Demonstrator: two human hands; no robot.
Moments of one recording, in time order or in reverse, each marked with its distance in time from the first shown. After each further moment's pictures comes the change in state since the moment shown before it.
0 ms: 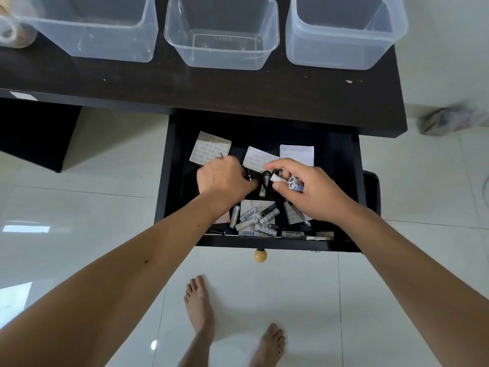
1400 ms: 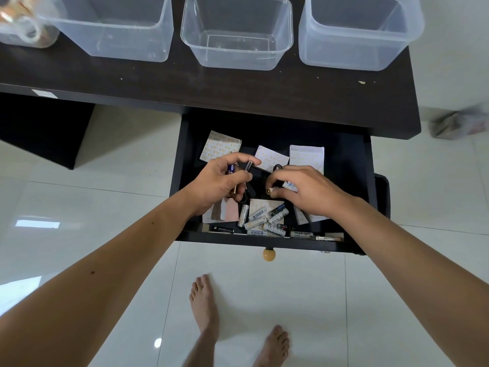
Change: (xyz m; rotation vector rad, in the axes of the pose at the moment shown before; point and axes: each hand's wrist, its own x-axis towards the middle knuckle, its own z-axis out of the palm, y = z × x) left_hand -0.013 -0.052 -0.020 -1.164 -0.450 0.124; right_hand 0.030 0.016 0.015 -0.259 -0.182 -0.070
